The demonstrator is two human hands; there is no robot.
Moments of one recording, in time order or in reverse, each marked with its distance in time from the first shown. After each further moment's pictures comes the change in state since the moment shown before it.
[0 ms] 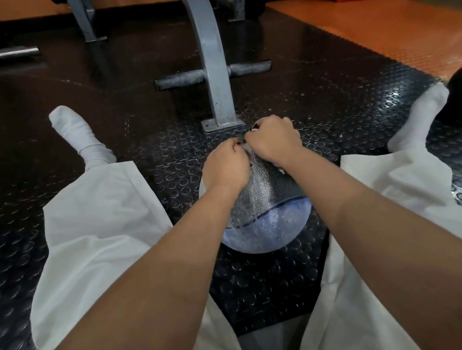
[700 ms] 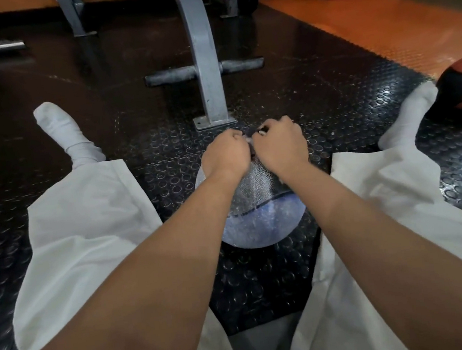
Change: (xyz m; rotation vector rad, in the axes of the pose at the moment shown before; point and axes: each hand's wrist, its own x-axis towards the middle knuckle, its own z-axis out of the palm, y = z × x) left_hand 0.012 0.019 0.010 0.025 -0.035 -0.041; right_hand -0.017 0.025 0.002 0.008 0.161 0.040
